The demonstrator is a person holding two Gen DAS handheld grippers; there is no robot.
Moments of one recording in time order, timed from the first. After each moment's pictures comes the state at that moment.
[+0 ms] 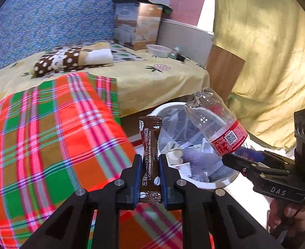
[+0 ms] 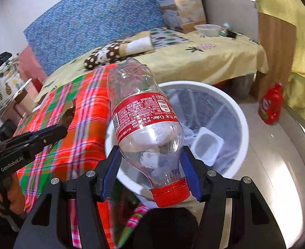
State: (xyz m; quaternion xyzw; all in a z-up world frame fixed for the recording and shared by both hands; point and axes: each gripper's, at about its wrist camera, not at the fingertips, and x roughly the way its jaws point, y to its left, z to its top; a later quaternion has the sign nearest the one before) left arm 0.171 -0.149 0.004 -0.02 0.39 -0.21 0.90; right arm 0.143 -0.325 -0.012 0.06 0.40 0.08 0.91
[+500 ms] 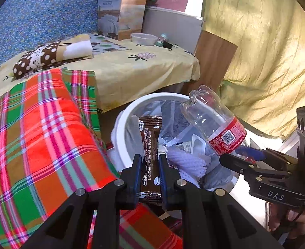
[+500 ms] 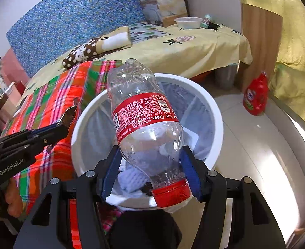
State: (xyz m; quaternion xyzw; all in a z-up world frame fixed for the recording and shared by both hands) left arm 0.202 -0.200 -0.018 0.00 0.42 -0.25 0.88; right arm 0.151 -0.351 -0.023 0.07 0.42 0.03 0.90
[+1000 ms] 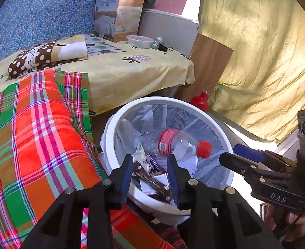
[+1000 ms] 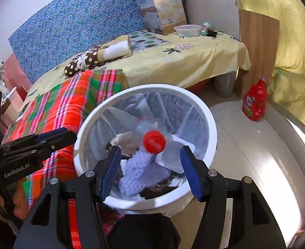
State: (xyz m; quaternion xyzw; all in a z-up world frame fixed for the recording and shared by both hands) left arm 0.202 -0.204 -0.016 -0.02 0.41 -0.26 0.88; right arm 0.141 -0.353 -0.010 0.07 0.39 0.04 0.92
